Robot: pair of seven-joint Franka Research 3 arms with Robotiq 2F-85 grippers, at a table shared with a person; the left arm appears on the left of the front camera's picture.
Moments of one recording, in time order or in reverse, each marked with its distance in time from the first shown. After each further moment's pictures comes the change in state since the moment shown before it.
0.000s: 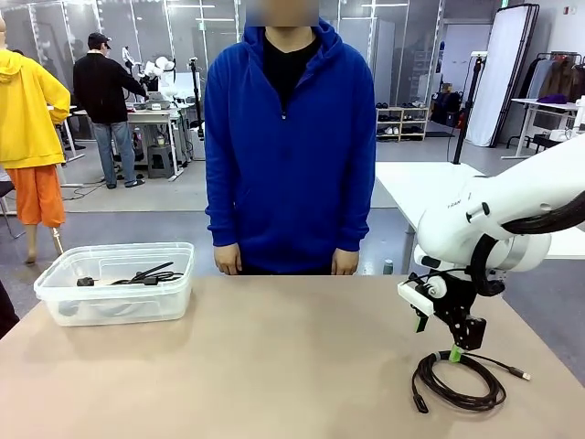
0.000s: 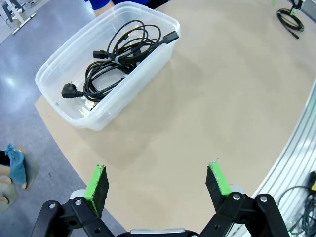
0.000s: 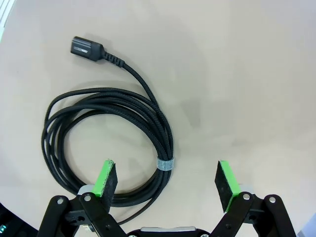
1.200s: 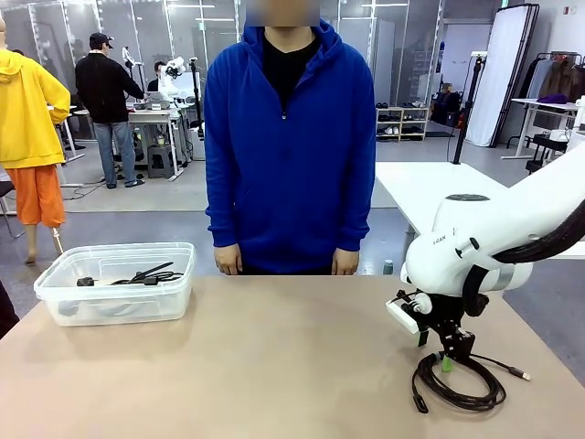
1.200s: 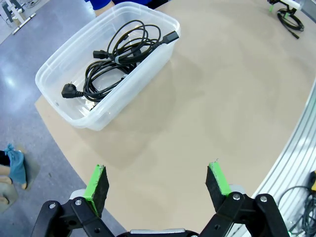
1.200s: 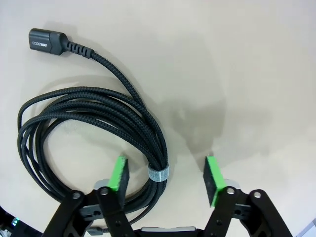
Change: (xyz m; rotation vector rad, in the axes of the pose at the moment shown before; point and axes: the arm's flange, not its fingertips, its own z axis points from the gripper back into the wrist) left arm 0.000 0.000 0.000 0.000 0.000 0.000; right arm 0.009 -0.007 -0.027 0.002 0.146 -0.067
